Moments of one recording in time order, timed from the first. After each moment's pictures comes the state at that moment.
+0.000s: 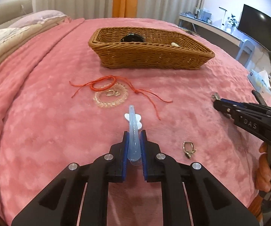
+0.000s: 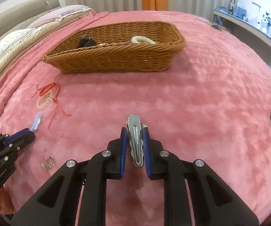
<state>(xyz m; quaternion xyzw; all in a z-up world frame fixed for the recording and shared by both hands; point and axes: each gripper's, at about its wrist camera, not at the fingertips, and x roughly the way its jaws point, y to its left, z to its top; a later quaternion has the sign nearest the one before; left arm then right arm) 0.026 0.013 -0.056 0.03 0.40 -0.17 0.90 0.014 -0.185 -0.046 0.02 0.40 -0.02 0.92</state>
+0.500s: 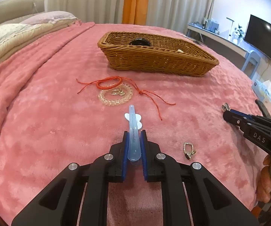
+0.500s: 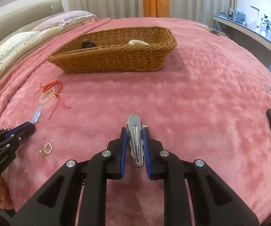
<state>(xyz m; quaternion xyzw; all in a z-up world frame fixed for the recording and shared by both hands) 0.017 0.021 -0.061 0.00 0.38 -0.15 0.91 -0.007 -0.195 -0.049 0.03 0.37 0.01 0.93</state>
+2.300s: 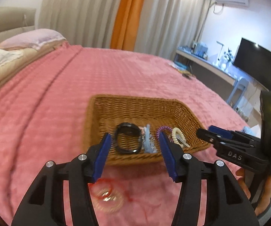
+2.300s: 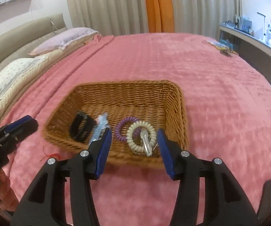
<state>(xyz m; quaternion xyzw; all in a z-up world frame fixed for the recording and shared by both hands) 0.117 0.020 0.049 -0.05 0.30 -0.20 0.93 0.102 -0.205 0.048 0.05 0.33 0.03 0.94</state>
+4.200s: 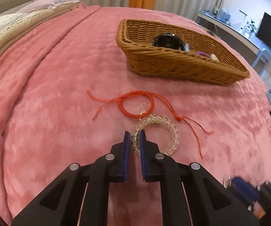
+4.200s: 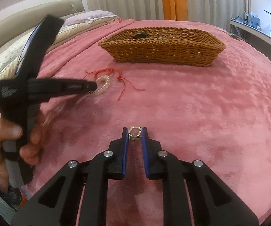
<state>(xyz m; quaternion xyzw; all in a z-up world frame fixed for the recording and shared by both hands) 0.094 0.046 -0.058 0.00 0.45 -0.13 0.88 -0.032 -0.109 -0.056 0.03 0.36 0.07 0.93</state>
